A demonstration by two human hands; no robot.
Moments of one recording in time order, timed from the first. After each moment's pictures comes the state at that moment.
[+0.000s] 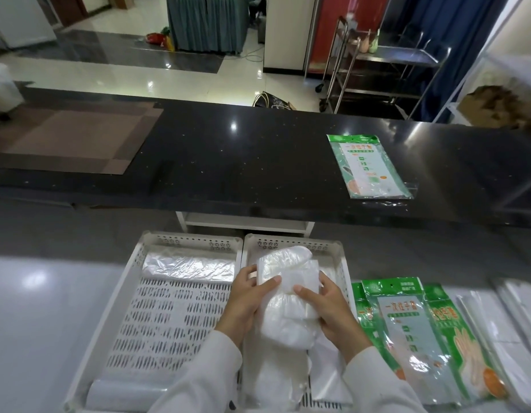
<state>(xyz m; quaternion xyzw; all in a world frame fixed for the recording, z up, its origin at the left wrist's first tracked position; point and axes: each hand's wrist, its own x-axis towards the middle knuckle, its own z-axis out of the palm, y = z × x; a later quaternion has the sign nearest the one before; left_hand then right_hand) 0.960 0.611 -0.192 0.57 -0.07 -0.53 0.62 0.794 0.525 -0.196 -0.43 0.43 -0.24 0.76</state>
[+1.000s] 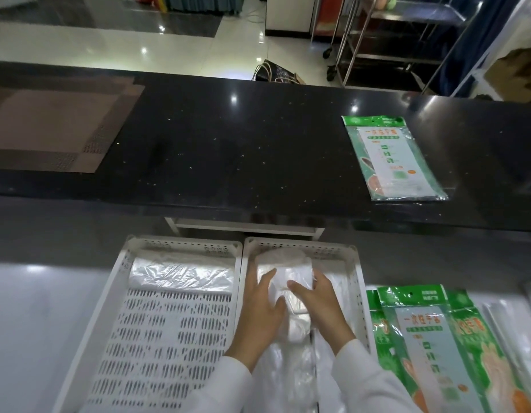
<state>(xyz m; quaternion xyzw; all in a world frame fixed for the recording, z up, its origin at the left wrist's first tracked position) 0.954 0.588 -0.222 0.76 -0.37 -0.35 0.40 0.840 0.485 -0.244 -0.55 0.53 -0.19 0.61</state>
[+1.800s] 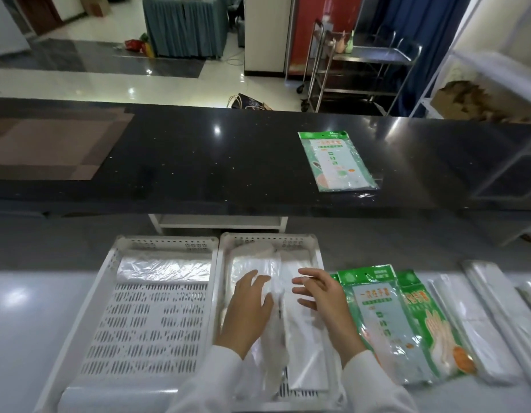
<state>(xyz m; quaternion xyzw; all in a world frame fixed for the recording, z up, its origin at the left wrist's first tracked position) 0.909 0.614 -0.198 0.79 -0.49 -0.24 0.28 0.750 0.522 -0.181 -0.50 0.52 -0.29 0.63</state>
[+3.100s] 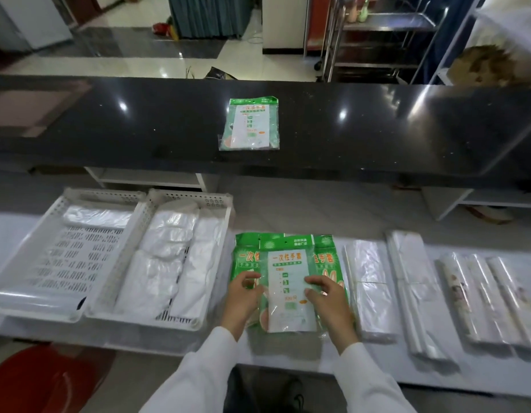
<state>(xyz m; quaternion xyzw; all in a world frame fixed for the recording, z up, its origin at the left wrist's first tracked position) 0.627 0.555 -0.211 0.77 -0.11 -0.43 0.46 0.457 0.454 -0.235 -0.55 0.54 -0.21 0.60</state>
